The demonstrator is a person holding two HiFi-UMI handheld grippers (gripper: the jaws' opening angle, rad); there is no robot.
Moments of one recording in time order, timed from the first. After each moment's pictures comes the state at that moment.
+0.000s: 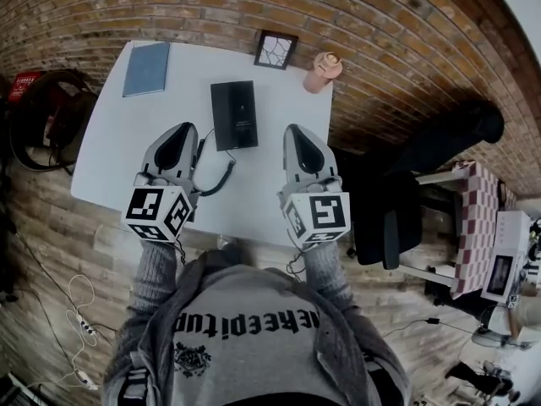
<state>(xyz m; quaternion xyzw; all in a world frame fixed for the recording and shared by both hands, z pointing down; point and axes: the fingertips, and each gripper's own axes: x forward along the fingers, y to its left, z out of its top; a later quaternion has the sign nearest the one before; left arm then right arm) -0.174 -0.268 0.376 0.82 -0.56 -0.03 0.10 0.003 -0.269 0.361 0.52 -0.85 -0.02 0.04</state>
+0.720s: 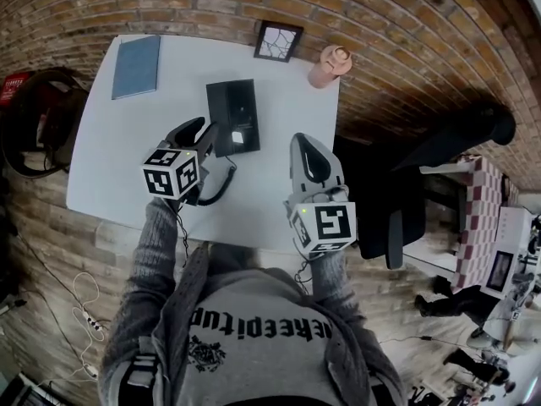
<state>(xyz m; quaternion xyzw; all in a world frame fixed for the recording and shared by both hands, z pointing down) -0.142 -0.352 0.526 0.84 -0.47 0.08 0.27 0.016 -0.298 0.403 0.53 -0.84 0.01 0.09</state>
